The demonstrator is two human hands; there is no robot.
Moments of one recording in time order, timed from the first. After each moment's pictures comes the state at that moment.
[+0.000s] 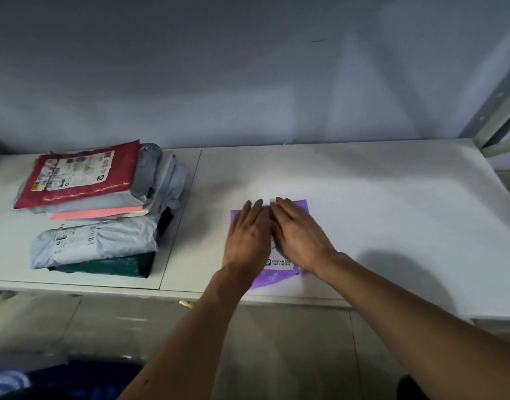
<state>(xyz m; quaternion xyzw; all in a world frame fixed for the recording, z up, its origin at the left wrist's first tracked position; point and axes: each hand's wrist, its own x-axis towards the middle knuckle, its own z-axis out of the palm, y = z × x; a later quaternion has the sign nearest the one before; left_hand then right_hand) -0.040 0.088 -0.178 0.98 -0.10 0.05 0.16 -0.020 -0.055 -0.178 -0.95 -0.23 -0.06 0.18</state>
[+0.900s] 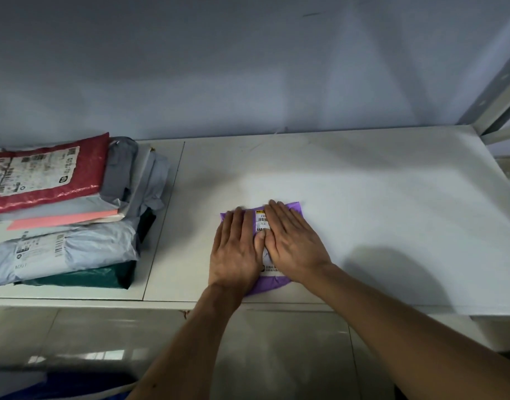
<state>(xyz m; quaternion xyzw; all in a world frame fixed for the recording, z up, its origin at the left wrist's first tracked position) -0.053 0.092 -0.206 0.99 -0.05 0.06 0.12 -0.029 -0.050 -0.201 -0.98 -0.19 0.00 0.11</state>
